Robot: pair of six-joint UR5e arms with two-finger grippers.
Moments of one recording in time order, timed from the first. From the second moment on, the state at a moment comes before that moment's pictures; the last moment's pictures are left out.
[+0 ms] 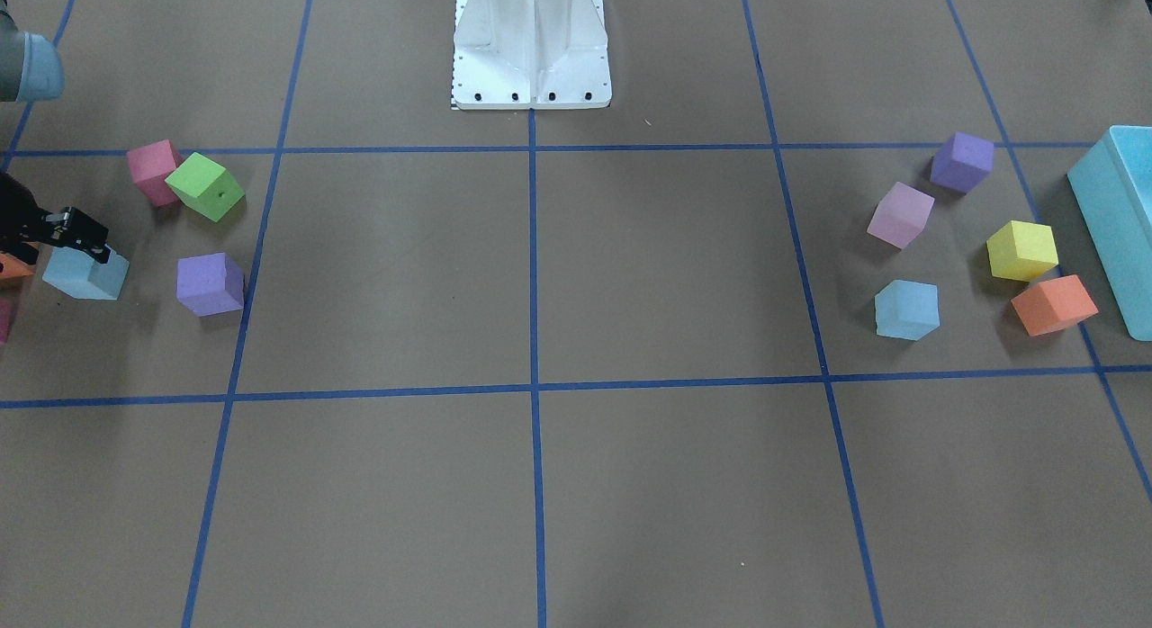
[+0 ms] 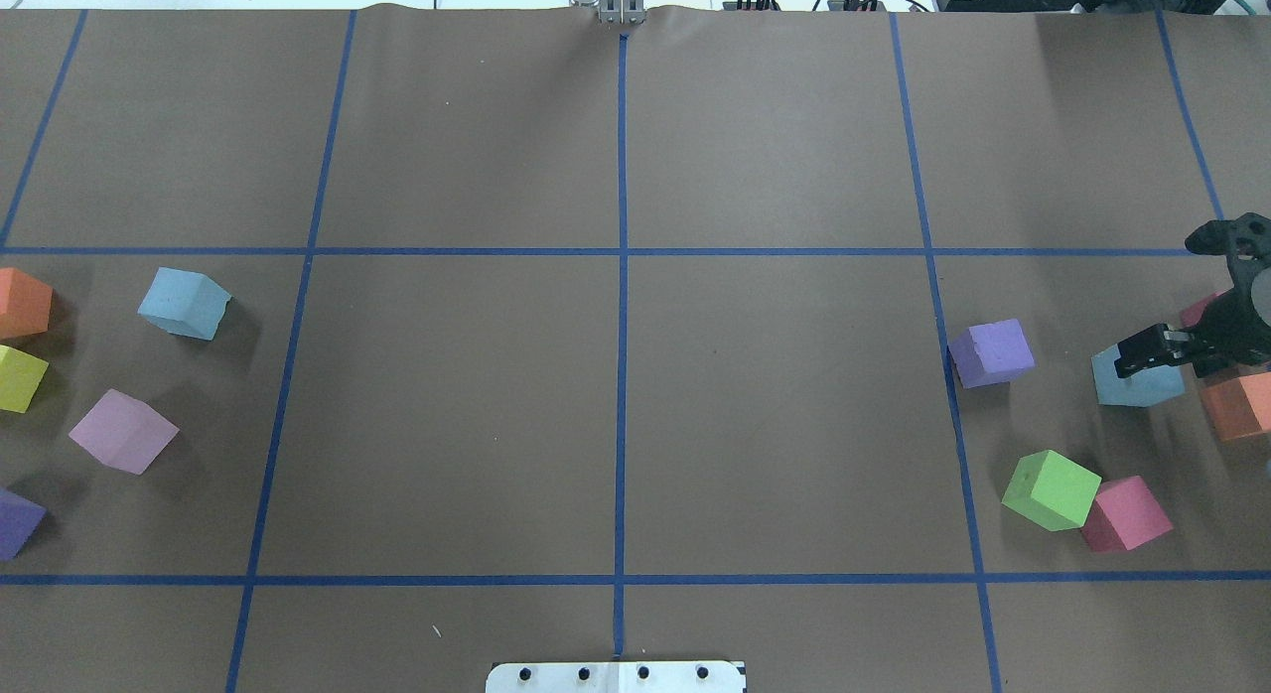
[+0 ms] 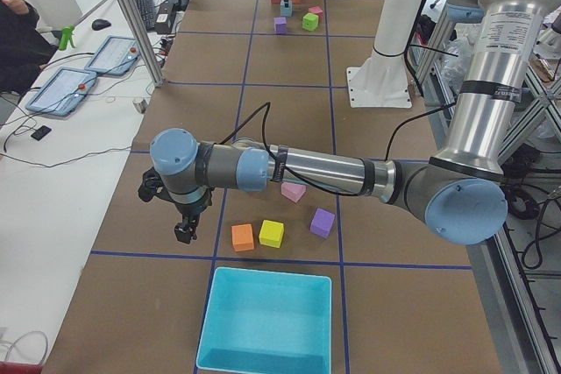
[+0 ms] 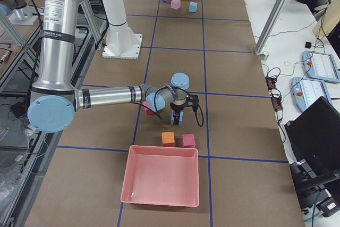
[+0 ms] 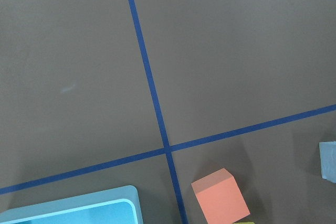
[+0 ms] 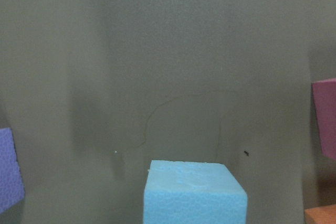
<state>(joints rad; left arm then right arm) -1.62 -1.78 -1.51 -1.50 -2.42 0.23 1.00 -1.71 1.74 -1.14 2.21 0.73</state>
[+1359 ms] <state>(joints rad) -1.62 -1.78 -1.51 -1.50 -2.42 0.23 0.95 -1.71 1.65 -1.01 2.16 0.74</state>
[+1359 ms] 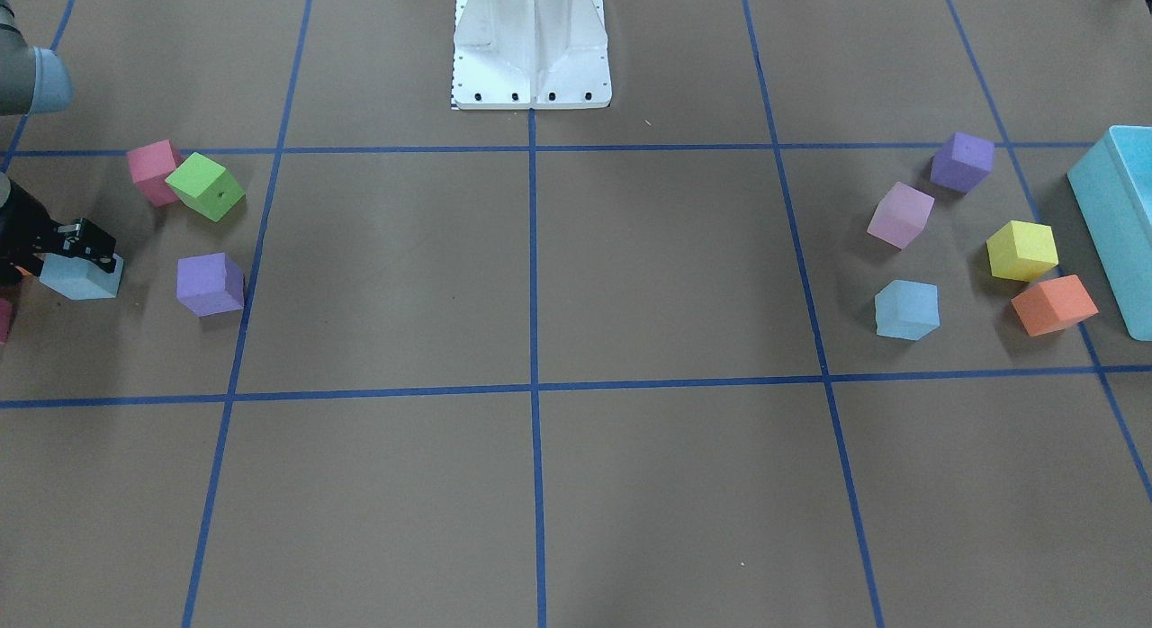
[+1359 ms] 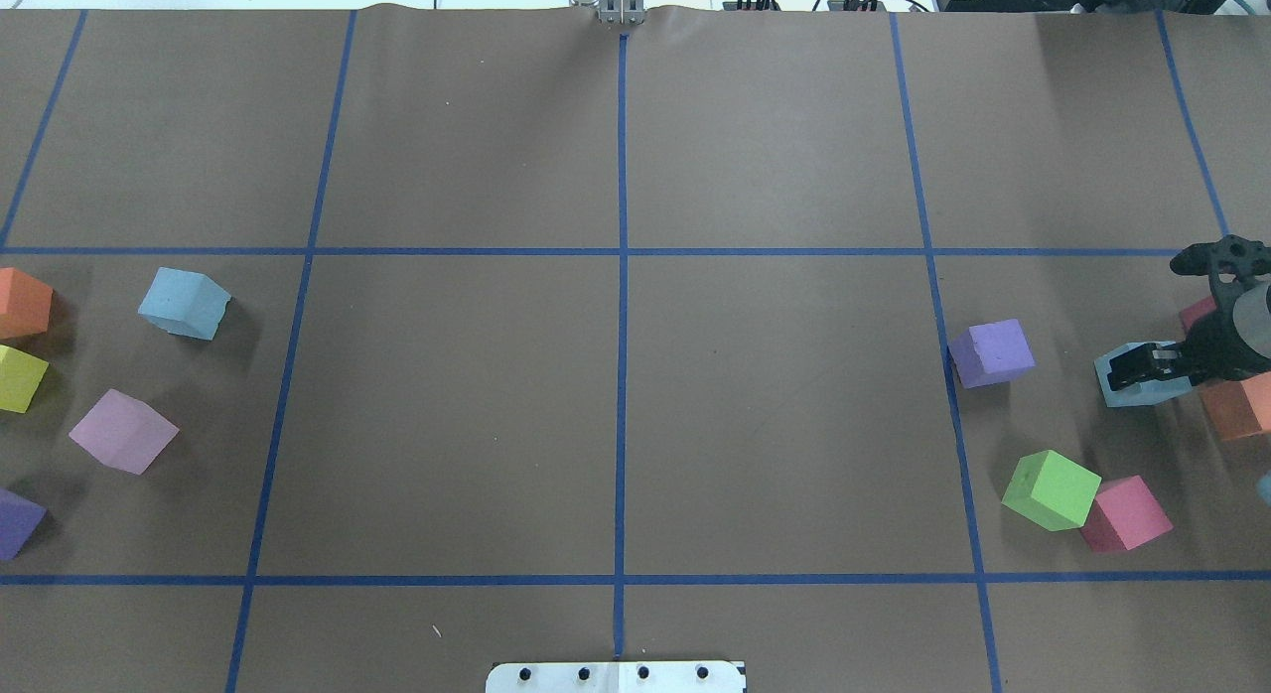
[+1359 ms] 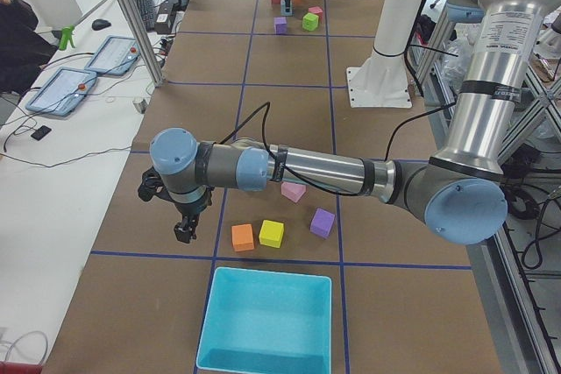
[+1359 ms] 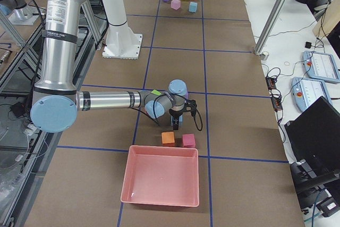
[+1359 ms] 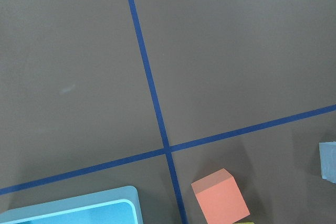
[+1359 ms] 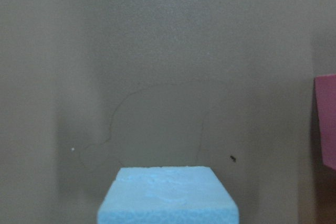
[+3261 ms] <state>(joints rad) -1.38 -1.83 -1.51 -1.74 -2.41 -0.29 1.06 -1.39 1.90 -1.62 2.29 0.71</state>
